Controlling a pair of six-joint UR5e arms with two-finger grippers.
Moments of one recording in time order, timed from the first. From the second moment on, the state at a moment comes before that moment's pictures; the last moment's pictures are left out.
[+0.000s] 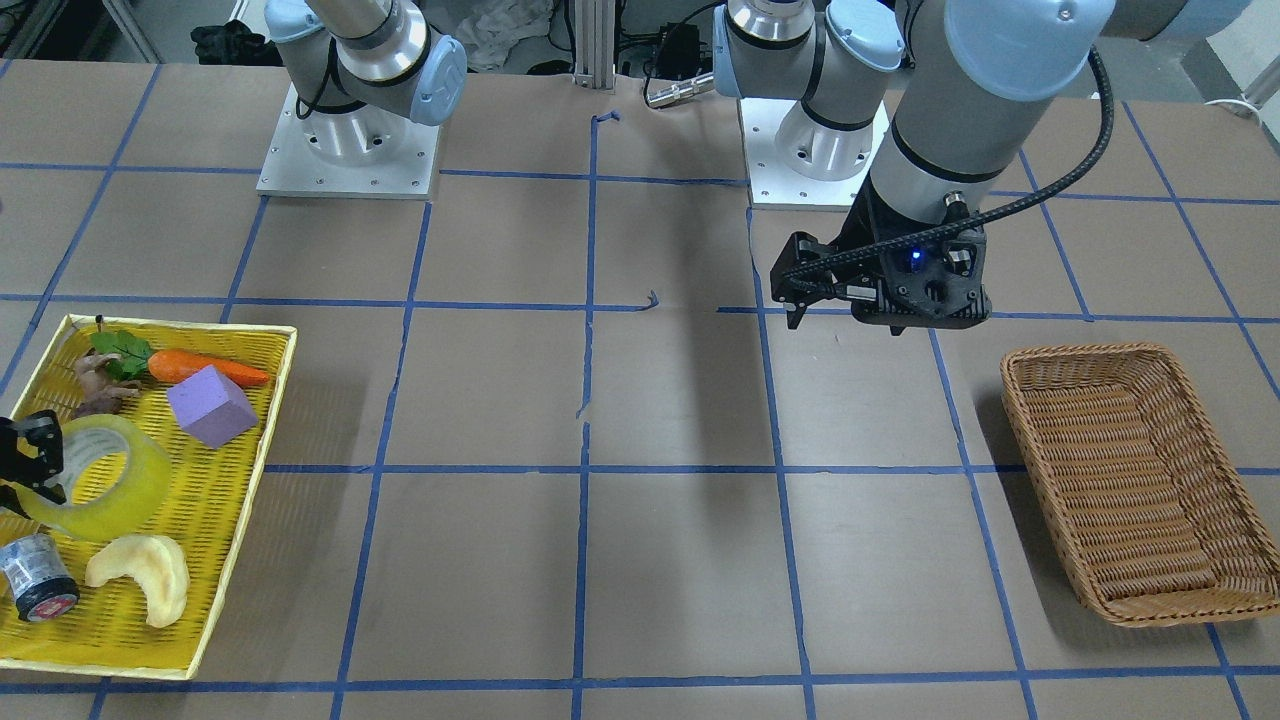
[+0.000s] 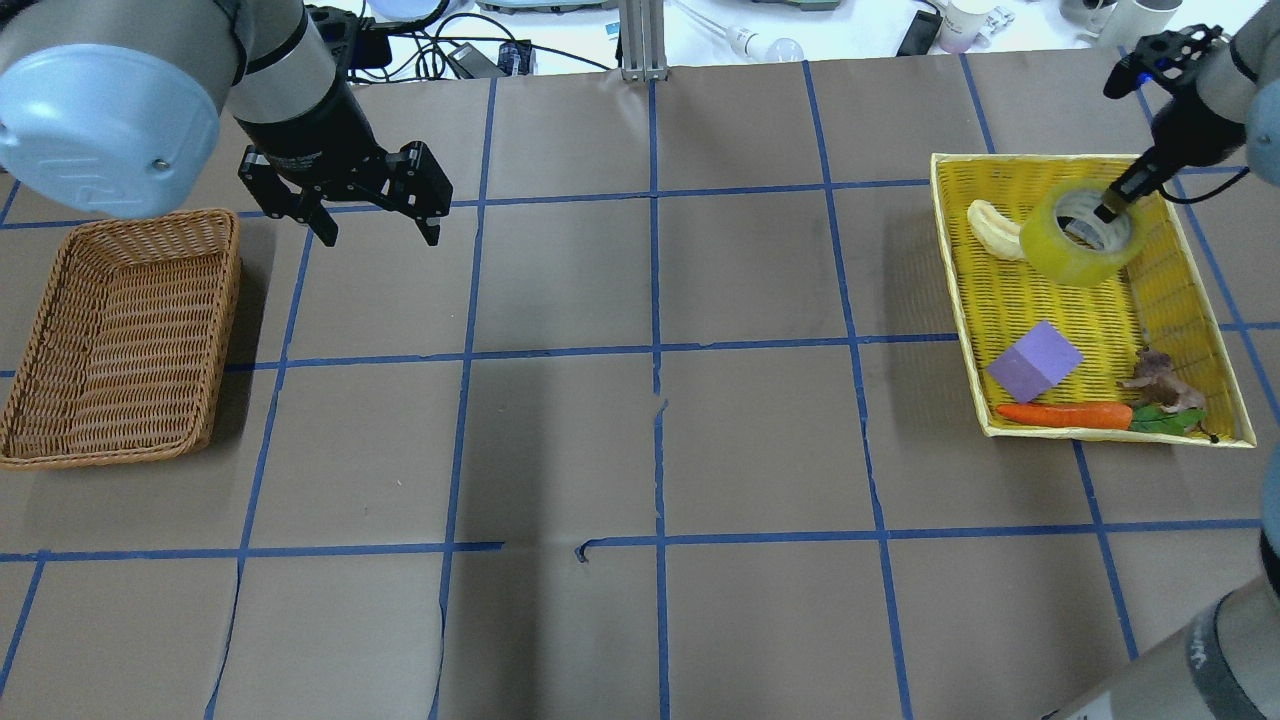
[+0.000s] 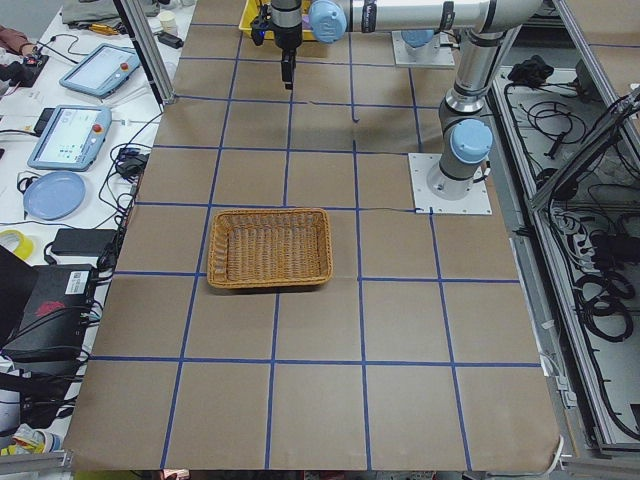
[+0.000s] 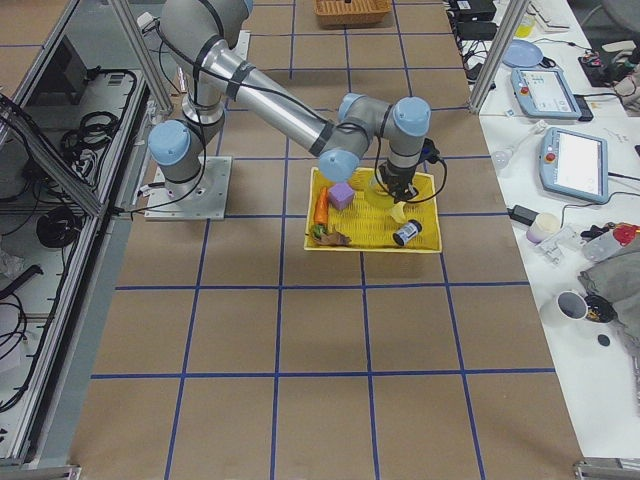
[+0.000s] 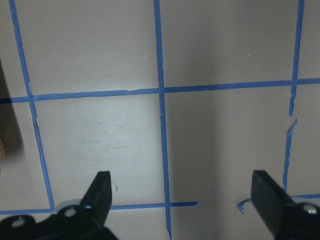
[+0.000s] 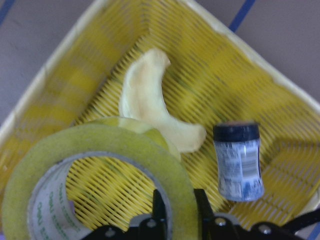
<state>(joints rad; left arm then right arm) -1.60 -1.67 -1.55 -1.49 1.57 0.02 1.17 -1.18 1.53 -2.00 -1.51 -0.99</state>
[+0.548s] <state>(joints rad) -1.60 -1.67 -1.55 -1.49 1.57 0.02 1.46 -1.11 1.43 -2.00 -1.52 -0.62</state>
